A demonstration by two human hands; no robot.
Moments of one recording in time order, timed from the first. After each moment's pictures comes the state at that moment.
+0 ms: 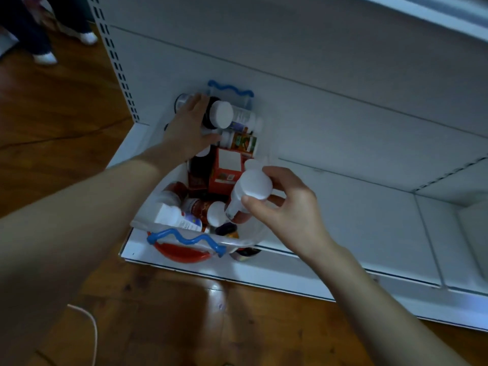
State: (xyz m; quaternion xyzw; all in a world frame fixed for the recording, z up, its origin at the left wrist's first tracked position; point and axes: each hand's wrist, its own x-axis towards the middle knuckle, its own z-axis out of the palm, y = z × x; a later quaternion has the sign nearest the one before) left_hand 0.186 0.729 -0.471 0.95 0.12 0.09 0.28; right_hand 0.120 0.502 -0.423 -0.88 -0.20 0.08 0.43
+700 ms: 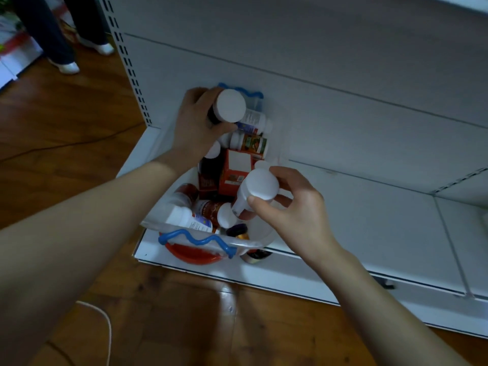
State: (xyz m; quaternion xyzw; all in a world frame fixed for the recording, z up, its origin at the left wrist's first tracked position) left_hand 0.172 0.717 -0.457 0.90 0.12 0.26 0.34; right_hand 0.116 0.508 -0.426 -0.87 -0.20 0.06 0.45
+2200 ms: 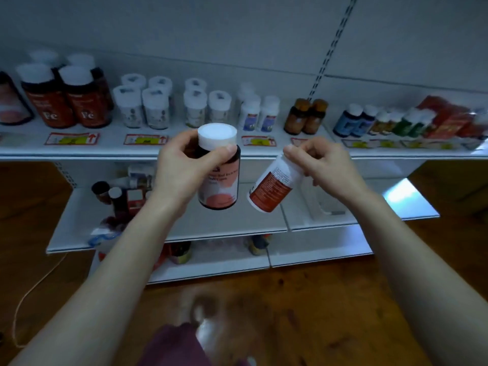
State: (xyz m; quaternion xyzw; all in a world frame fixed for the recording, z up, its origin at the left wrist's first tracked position) left_hand -0.016 0.389 -0.099 0.70 0.06 0.16 0.69; right_hand 0.027 0.179 -0.082 -0.90 -0.07 -0.05 0.43
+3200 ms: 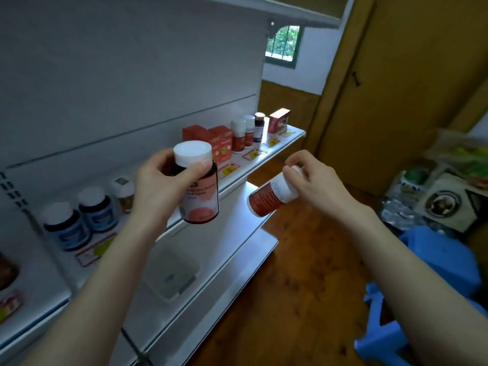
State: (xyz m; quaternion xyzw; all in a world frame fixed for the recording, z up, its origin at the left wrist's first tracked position) left_hand 0.207 -0.088 -0.055 0.67 -0.19 -0.01 0.72; right_hand 0.096 -0.294 -0.047 -0.92 0.22 -0.21 0.26
